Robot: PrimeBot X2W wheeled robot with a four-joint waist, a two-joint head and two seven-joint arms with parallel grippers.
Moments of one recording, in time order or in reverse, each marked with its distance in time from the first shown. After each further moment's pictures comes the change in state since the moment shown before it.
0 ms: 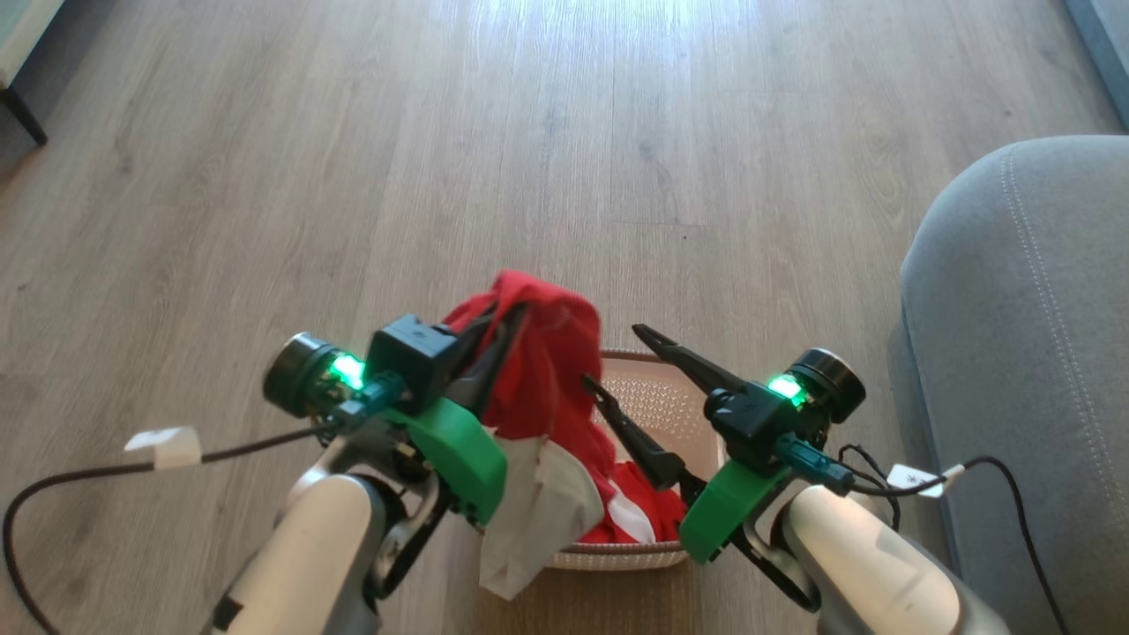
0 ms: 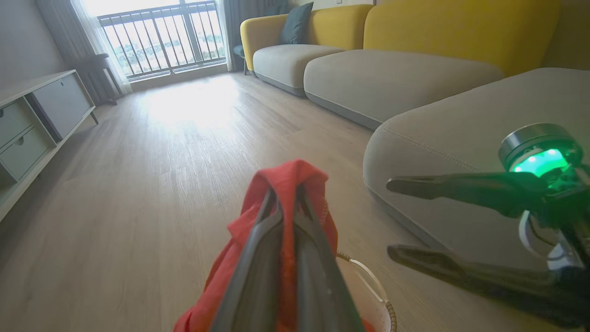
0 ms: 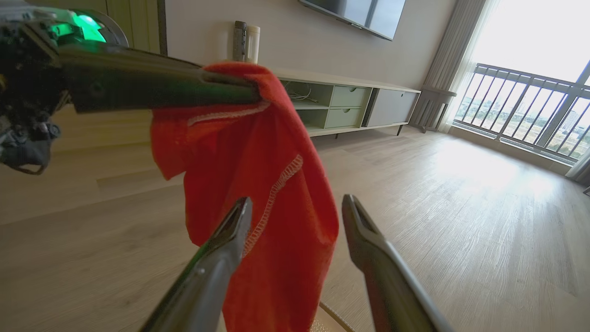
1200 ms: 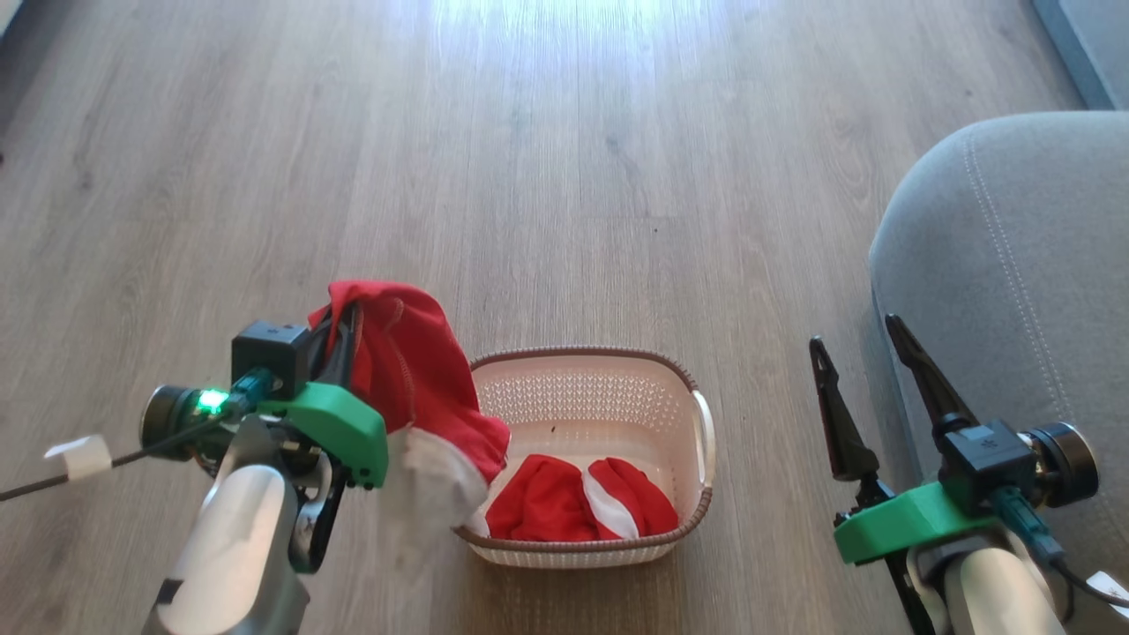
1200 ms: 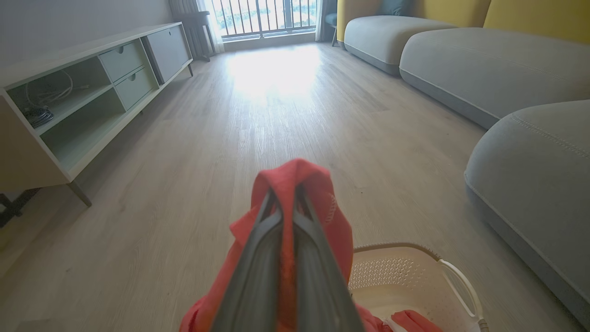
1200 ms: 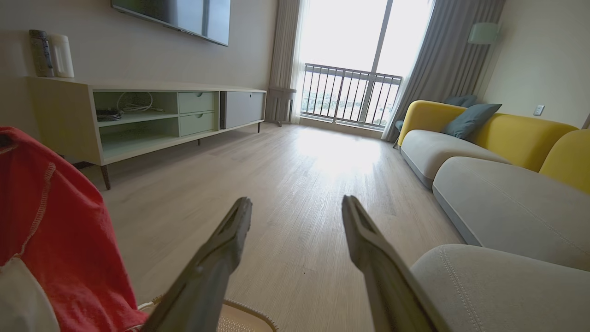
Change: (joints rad) left arm -0.035 -0.010 0.200 0.367 0.026 0.104 -0.193; right arm 0.332 0.111 -0.575 -0.270 -0.211 0.000 0.000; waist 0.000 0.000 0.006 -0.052
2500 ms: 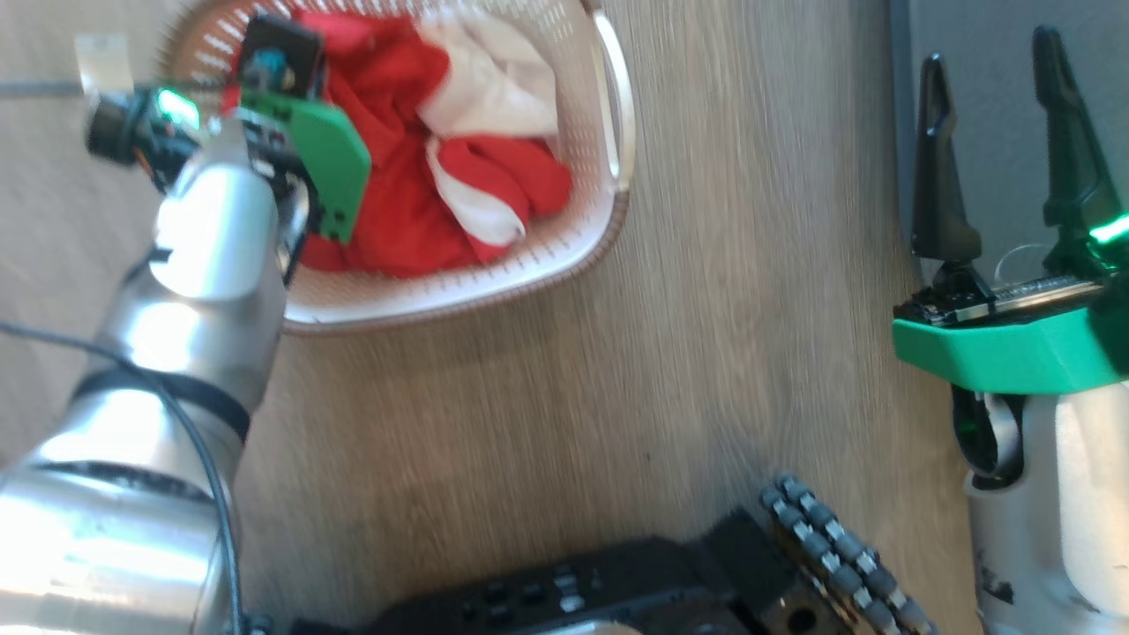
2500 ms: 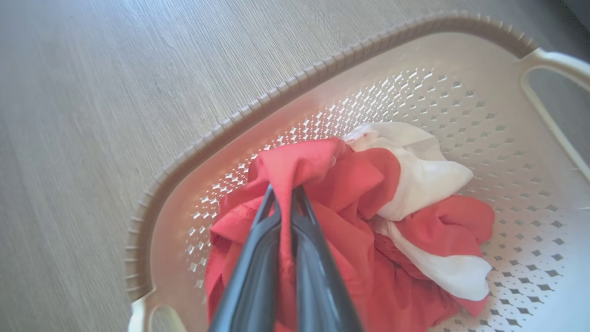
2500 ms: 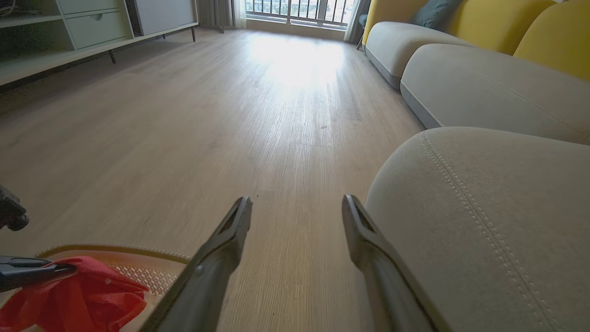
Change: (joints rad) left arm -0.827 -0.095 -0.110 0.883 0.188 -0.082 -0.083; right arm -0.313 0.010 -0.051 -0.221 0.092 0.000 0.000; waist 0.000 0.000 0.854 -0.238
